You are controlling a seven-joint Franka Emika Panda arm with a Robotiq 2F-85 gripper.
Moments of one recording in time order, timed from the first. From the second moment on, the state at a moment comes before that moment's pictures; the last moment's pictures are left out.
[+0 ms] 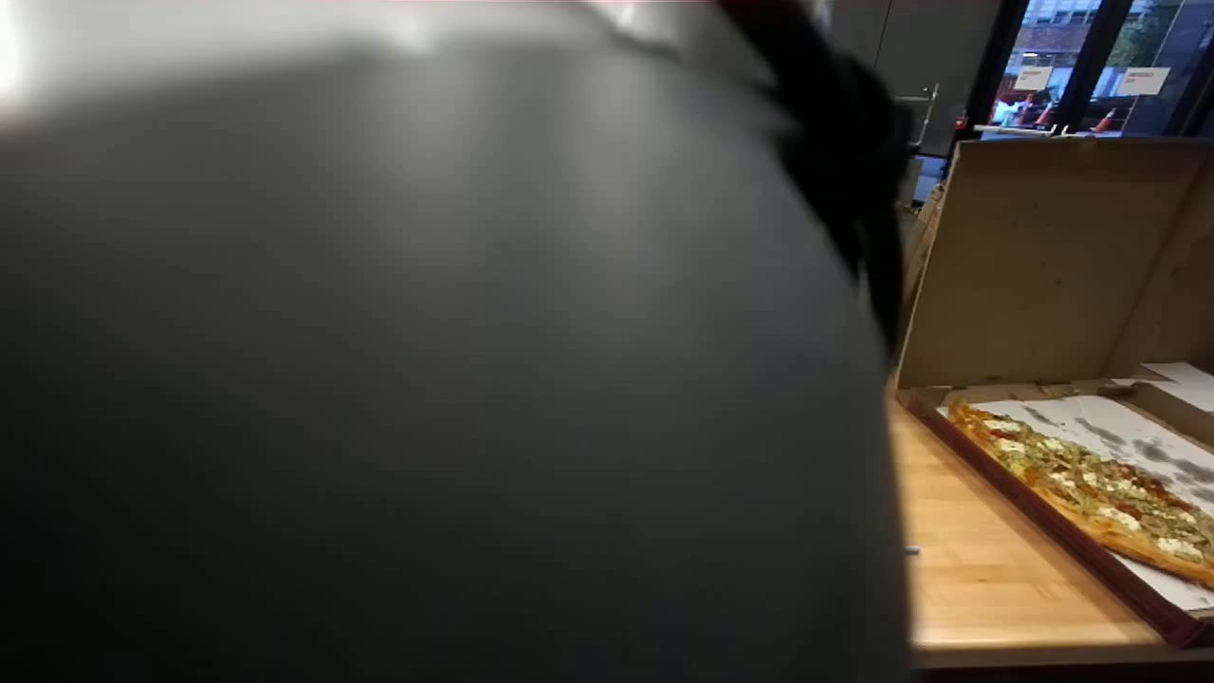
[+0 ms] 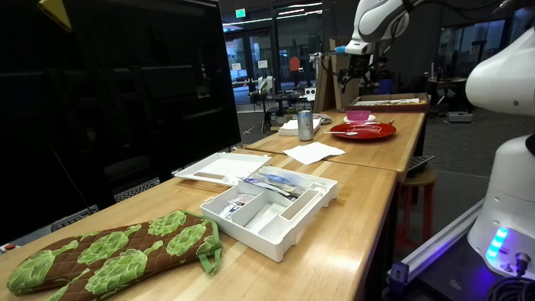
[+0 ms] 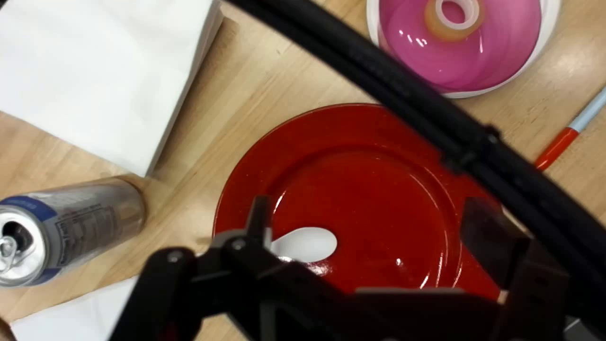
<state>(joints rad) -1.87 0.44 1.63 -2.08 -0.60 2.29 -2.60</state>
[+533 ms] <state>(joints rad) -2.03 0.43 1.90 -2.22 -0.76 2.32 -2.43</state>
